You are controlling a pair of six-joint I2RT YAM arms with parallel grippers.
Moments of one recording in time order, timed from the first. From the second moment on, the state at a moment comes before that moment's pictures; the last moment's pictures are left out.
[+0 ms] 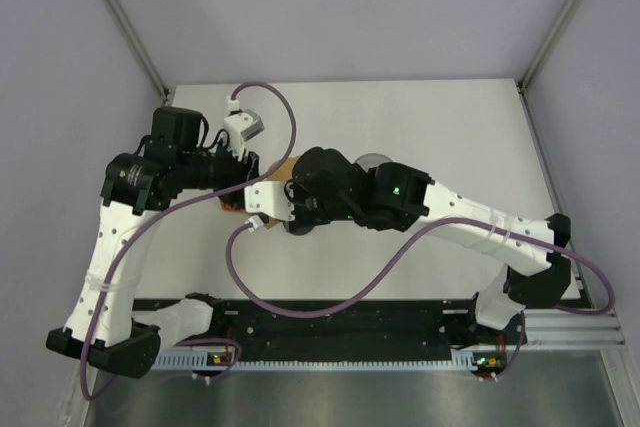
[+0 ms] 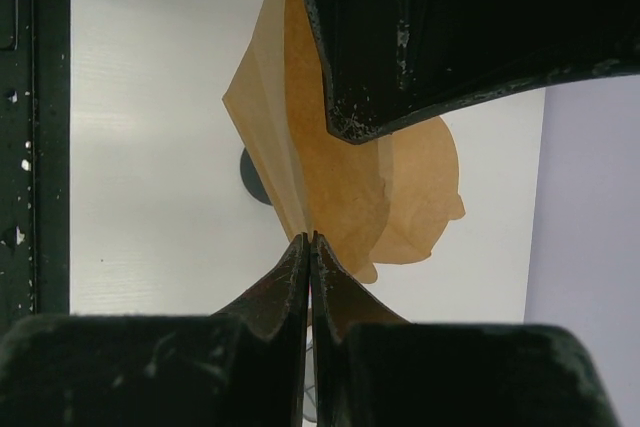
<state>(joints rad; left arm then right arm) -0.30 1.13 1.59 -1.26 0.61 0.18 1.28 1.61 1.85 -0.91 0.11 -0.61</state>
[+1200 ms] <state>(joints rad) -0.33 1.11 1.77 -0.96 -0.11 0.13 0.99 1.37 1.49 -0.17 0.03 0.06</state>
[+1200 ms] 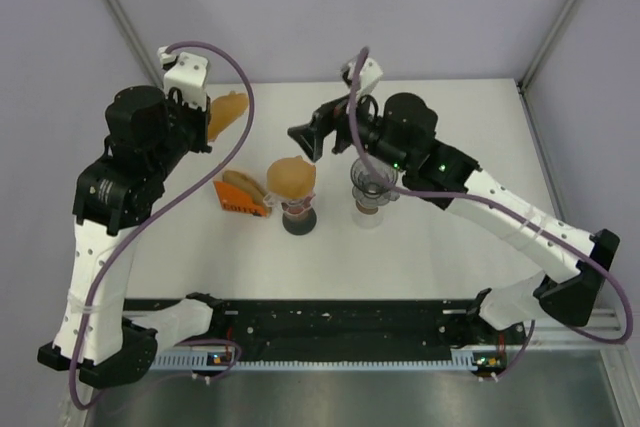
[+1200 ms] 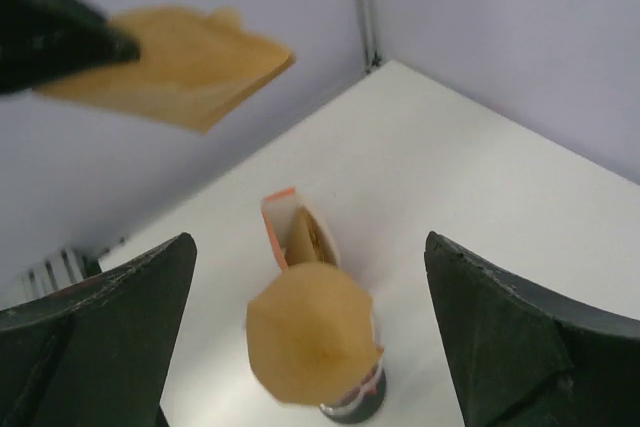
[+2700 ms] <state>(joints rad) -0.53 1.12 1.70 -0.79 -0.41 0.40 0.89 1.95 1.78 0.26 -0.23 0.98</state>
